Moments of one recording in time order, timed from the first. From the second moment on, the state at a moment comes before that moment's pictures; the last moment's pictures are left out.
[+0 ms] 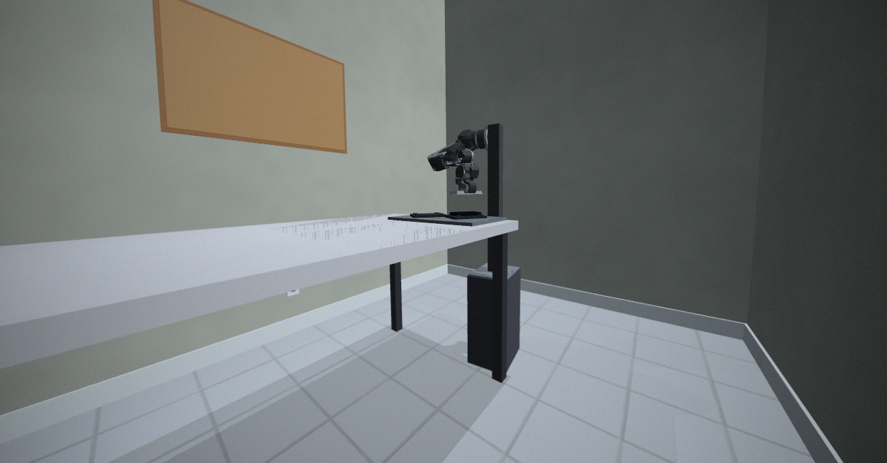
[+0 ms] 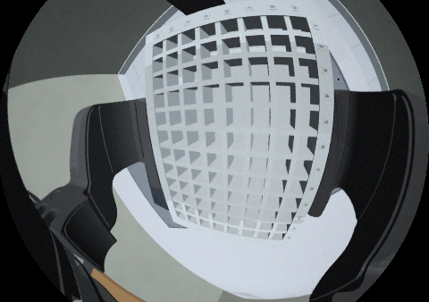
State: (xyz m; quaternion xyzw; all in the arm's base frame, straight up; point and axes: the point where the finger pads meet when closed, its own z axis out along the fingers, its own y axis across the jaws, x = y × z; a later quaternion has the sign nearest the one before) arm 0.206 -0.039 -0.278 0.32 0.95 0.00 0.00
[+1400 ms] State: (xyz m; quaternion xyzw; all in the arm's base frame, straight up) arm 0.203 -0.042 -0.343 0.33 0.94 0.00 0.00
